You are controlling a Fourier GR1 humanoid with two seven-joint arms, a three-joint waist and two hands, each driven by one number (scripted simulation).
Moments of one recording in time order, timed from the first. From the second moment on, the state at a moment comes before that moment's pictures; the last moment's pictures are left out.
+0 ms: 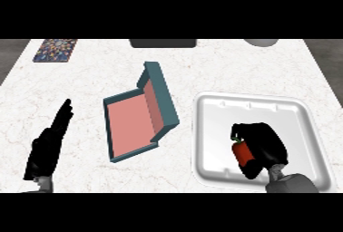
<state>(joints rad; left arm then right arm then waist) 0.03 0.19 0.05 -1.57 -0.18 0.05 0.09 -0.10 -0.23 0.28 -1.52 1.11 0.22 0.16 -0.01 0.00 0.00</state>
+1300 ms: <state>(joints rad) 0.03 0.18 0.05 -1.58 -0.20 0.04 0.08 -0.04 -0.02 0.81 -2.22 1.40 0.06 0.94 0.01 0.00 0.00</state>
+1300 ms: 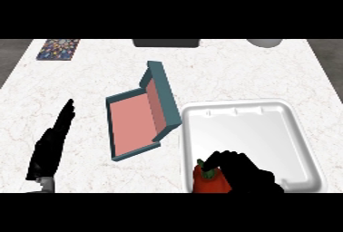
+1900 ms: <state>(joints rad) 0.00 0.17 0.05 -1.56 -0.21 0.04 0.10 -0.62 -0.01 0.69 -1.88 1.10 0.02 1.11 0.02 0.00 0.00</state>
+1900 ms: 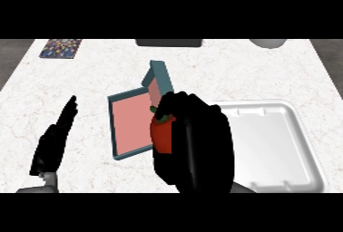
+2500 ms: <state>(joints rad) -0.04 0.18 0.05 -1.54 -0.20 0.01 0.09 -0.93 -0.01 0.60 -1.33 0.81 -0.15 1.07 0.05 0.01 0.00</state>
